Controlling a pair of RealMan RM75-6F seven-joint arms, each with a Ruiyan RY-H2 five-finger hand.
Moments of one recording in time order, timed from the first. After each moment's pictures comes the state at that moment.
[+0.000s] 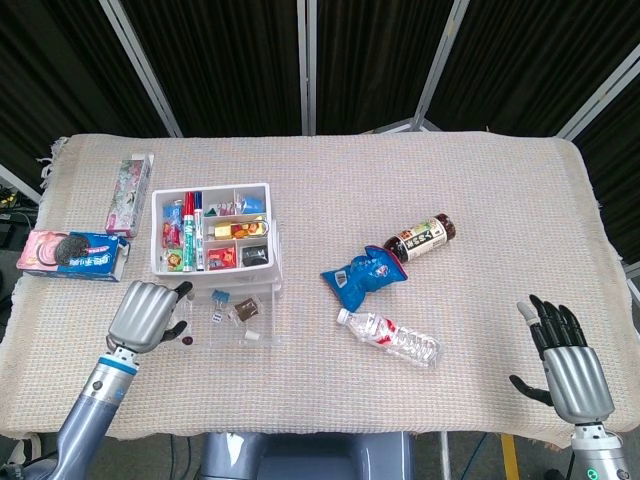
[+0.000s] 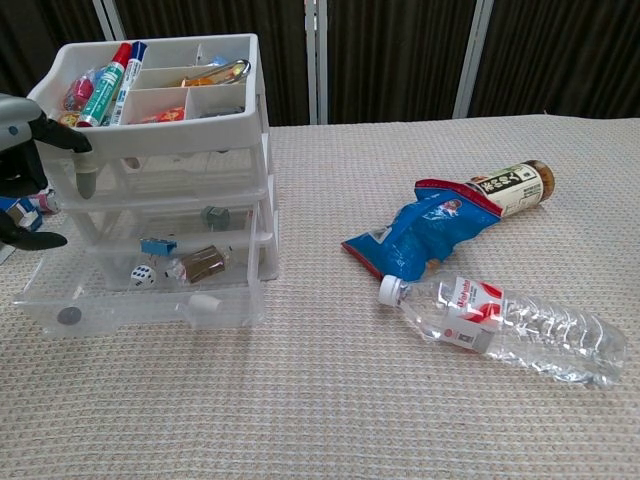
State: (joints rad) left arm -0.41 -1.30 -0.14 -1.96 1.26 1.21 0.73; right arm 0.04 -1.13 0.01 -1.73 -1.62 1.53 -0.13
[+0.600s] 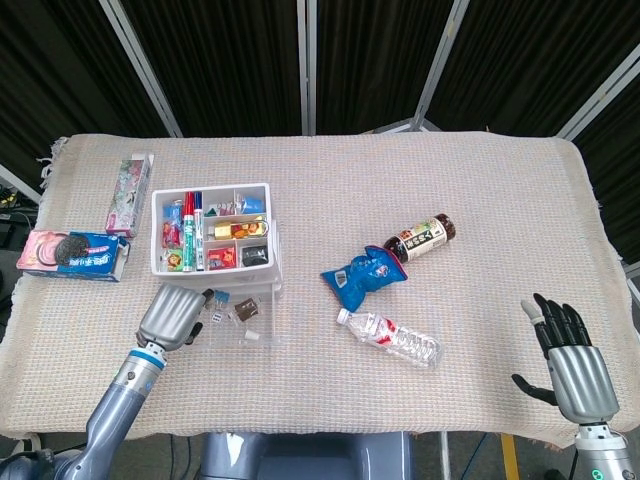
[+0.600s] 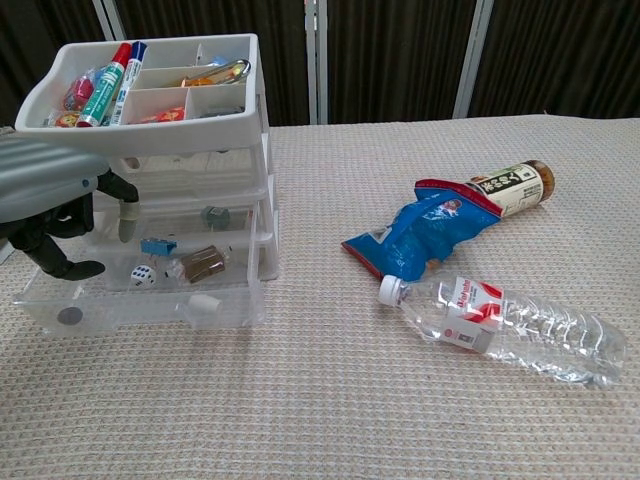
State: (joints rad) left arm -0.53 -1.38 -0.13 -1.95 1.03 1.16 0.94; right arm 0.04 -1.11 0.01 -1.73 -1.62 1.53 -0.10
